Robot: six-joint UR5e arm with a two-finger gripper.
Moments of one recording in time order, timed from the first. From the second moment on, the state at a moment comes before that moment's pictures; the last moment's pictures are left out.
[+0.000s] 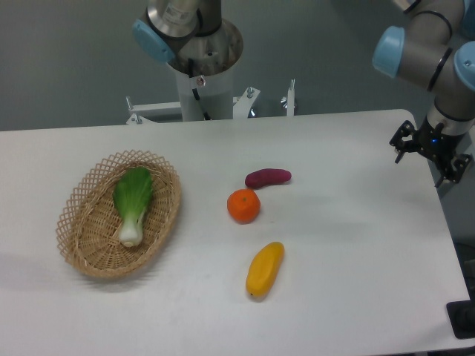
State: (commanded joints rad) arm 2.95 -2.04 -1.48 -1.12 1.51 1.70
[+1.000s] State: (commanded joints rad) arm 2.75 -2.01 -1.53 -1.13 1.50 1.35
